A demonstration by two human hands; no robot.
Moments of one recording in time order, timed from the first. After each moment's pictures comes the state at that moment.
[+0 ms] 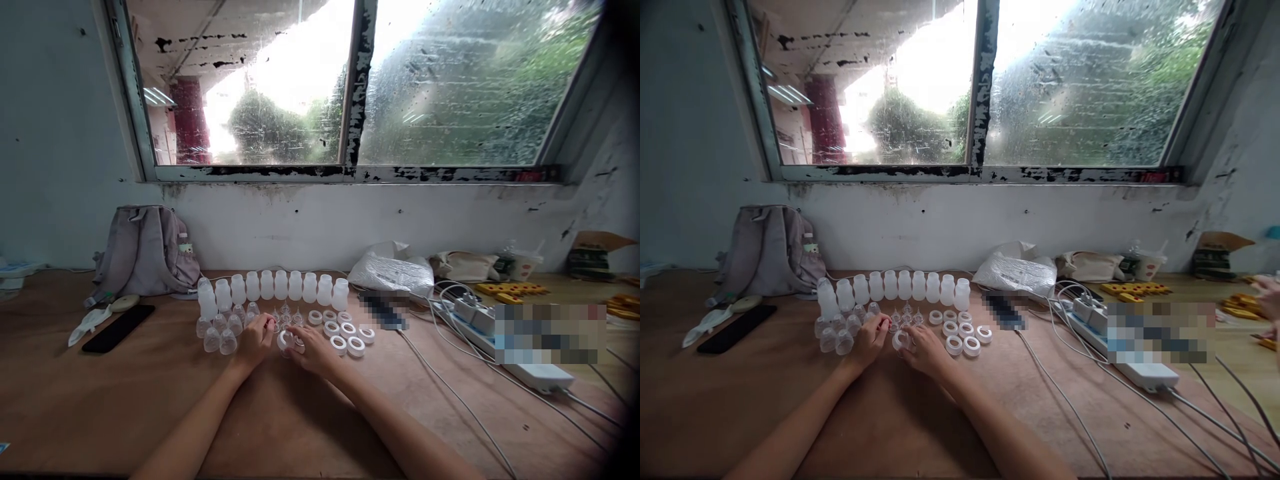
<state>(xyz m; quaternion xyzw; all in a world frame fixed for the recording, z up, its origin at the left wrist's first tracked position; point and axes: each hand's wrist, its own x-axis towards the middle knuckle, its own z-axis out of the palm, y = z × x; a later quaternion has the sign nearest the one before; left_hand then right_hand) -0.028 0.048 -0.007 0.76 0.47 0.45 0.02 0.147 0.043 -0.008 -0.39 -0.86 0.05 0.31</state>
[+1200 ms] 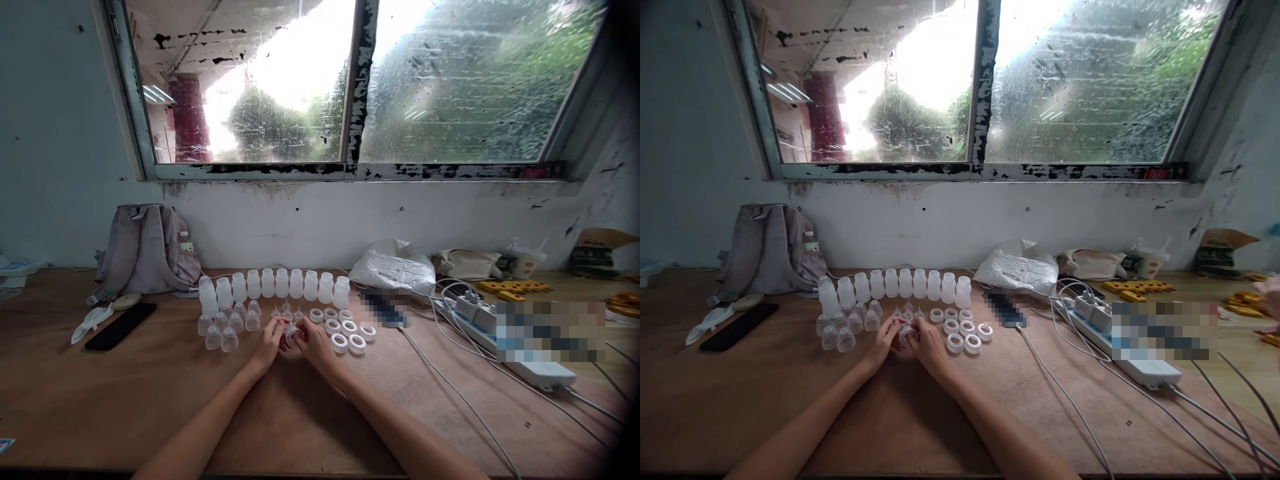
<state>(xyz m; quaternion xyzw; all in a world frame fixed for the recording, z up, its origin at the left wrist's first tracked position) 0.000 0.049 -0.022 0.61 0.42 0.51 0.44 0.140 0.050 -0.014 -0.46 -0.78 0.10 0.42</state>
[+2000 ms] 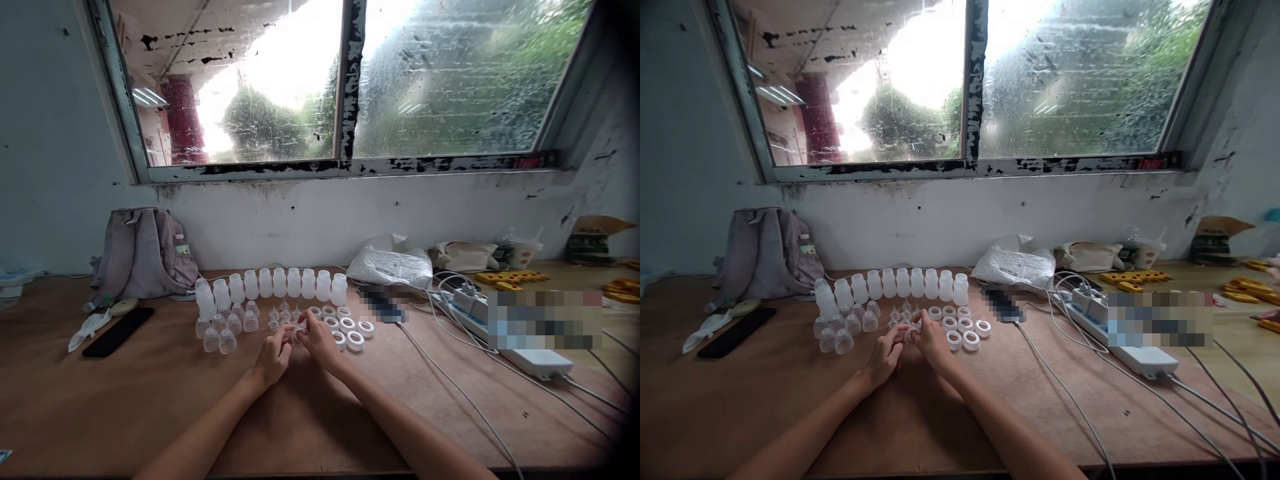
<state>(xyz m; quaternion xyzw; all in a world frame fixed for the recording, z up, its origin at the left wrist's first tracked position) 0.006 0.021 -0.013 0.77 0.41 0.42 0.24 0.147 0.047 -0.001 -0.55 -0.73 0.13 0.38</state>
